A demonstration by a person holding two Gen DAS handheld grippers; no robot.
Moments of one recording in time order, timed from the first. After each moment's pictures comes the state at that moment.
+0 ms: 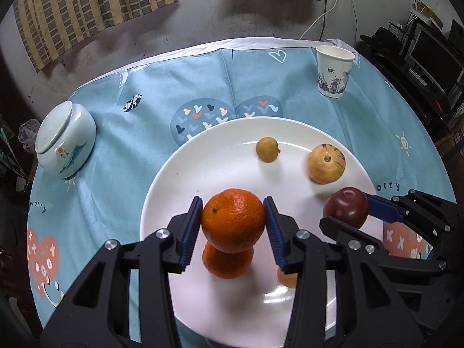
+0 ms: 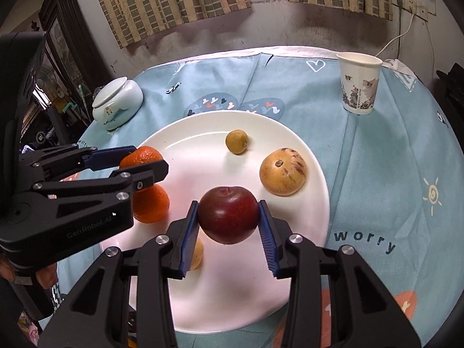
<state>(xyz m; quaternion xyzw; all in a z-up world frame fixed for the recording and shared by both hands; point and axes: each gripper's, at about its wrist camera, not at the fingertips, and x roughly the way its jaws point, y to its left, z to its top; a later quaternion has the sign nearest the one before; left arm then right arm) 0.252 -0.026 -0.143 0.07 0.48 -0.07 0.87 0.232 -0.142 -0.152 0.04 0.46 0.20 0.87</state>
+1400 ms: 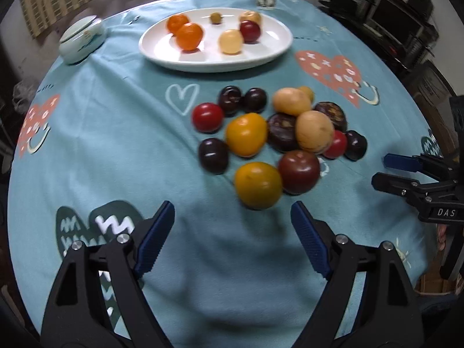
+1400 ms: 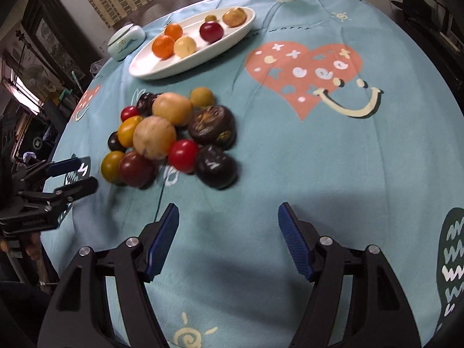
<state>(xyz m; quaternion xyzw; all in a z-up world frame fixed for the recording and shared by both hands) -0.024 0.000 -0.178 0.06 0.52 -0.14 0.84 -0.026 -0.214 -0.186 0.09 0.54 0.16 0.82</state>
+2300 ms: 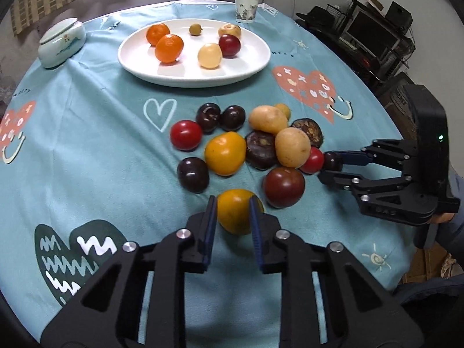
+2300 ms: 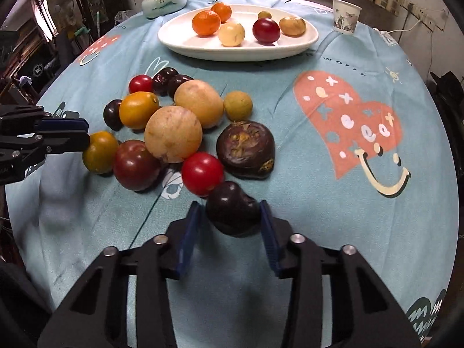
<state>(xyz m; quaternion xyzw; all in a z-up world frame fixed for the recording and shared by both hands) -0.013 0.008 -0.173 0.01 0.51 -0.20 0.84 0.004 -0.173 -0.194 -0.09 0.52 0.21 0.82</state>
